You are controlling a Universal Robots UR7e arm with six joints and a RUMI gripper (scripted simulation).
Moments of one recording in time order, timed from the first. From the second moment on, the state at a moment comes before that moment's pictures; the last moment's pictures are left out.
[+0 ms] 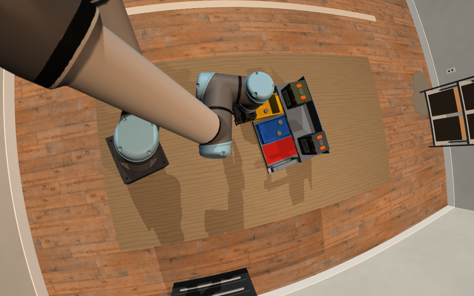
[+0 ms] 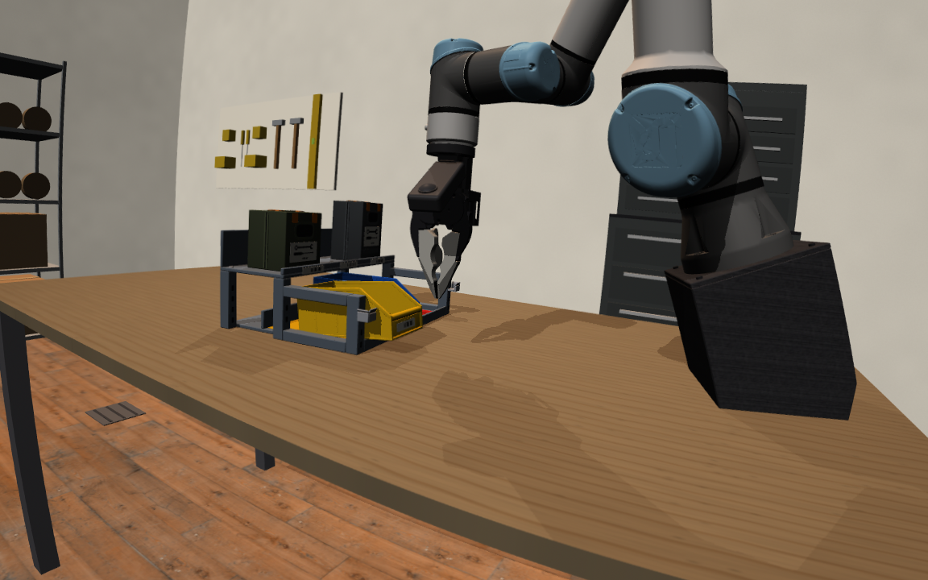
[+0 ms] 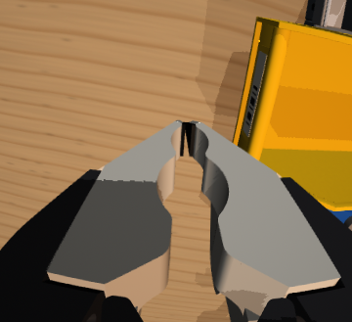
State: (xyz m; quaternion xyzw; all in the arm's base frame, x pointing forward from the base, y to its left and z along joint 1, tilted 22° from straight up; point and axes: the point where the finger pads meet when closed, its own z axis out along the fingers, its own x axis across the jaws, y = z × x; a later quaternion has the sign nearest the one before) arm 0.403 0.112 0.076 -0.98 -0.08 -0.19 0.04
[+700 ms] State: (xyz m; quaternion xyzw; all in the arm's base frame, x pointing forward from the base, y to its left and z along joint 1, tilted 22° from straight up) arm 0.422 0.118 0.029 -0.98 -0.08 -0.19 0.04
